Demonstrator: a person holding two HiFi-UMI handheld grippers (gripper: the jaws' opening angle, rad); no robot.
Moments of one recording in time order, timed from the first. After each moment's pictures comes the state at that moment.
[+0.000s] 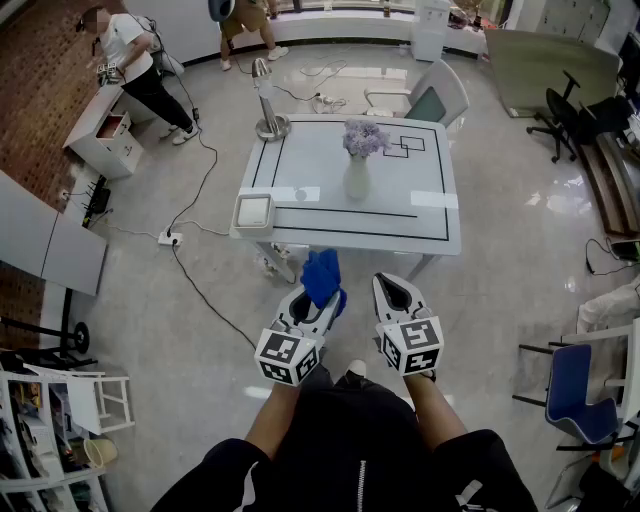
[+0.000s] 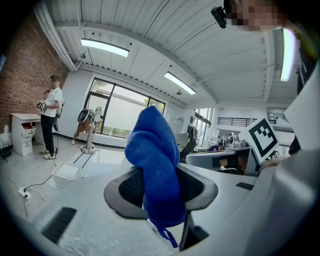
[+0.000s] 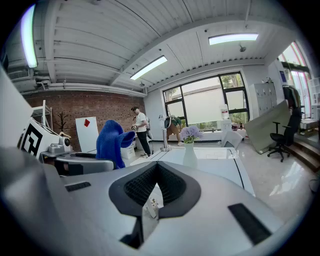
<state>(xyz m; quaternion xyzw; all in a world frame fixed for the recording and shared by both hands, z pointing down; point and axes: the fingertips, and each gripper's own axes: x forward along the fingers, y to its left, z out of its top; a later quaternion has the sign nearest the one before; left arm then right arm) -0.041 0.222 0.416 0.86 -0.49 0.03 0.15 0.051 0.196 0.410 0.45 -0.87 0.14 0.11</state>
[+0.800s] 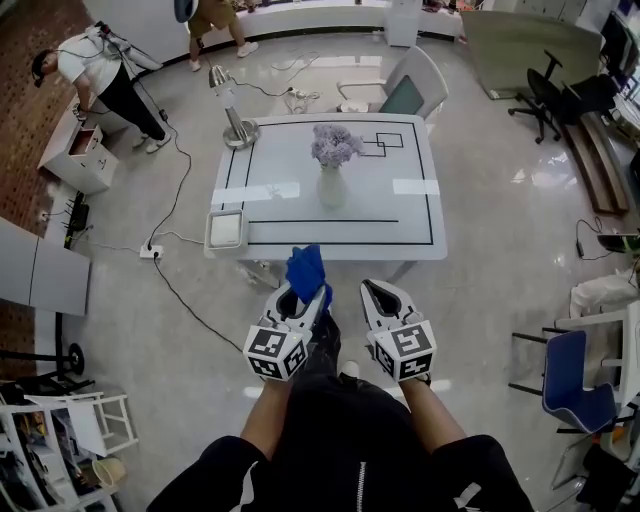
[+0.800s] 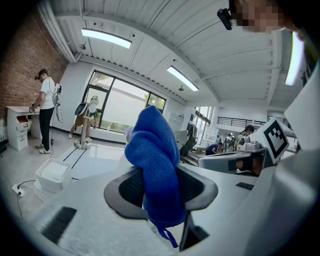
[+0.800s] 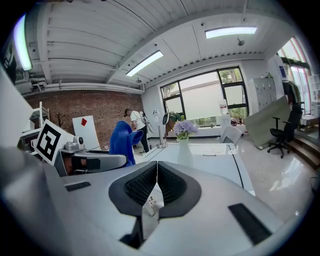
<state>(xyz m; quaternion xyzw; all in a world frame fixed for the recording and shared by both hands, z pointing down) -0.027 0.144 0.444 0.86 -0.47 0.04 0.18 0.070 0.149 0.432 0.45 -0.87 0.16 0.12</state>
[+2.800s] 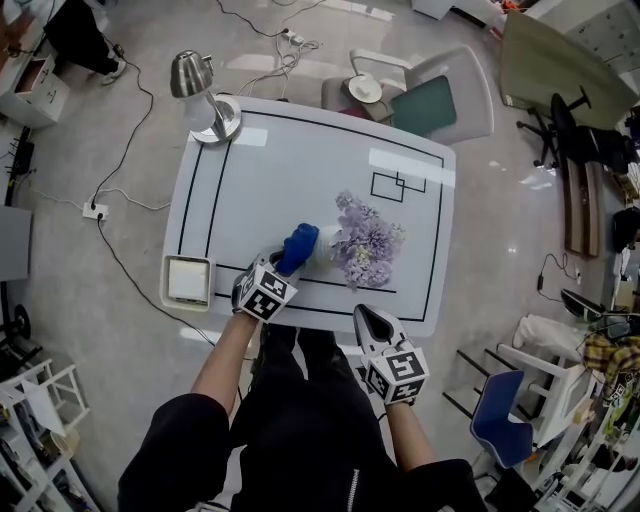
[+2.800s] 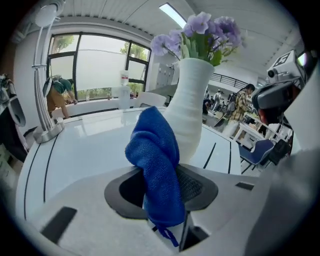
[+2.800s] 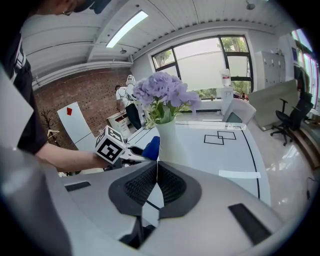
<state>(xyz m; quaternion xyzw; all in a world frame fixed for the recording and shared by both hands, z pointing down) -0.069 -0.166 0.668 0.86 -0.33 0.30 0.23 0.038 -0.090 0.527 0.42 -0.83 0.27 0.25</state>
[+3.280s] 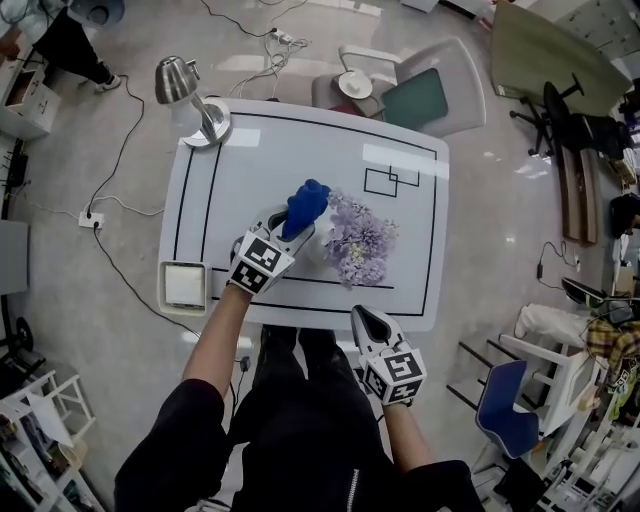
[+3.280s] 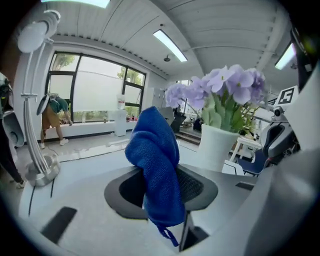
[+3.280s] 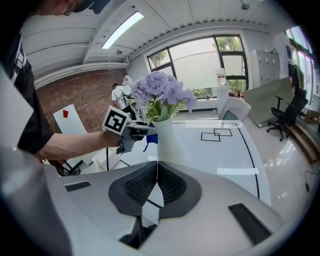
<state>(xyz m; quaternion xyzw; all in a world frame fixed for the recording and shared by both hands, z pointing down) -0.060 -0.250 0.578 0.91 -0.33 0.19 0.15 0.042 -0.082 0.529 0.44 -0.82 0.28 0.24</state>
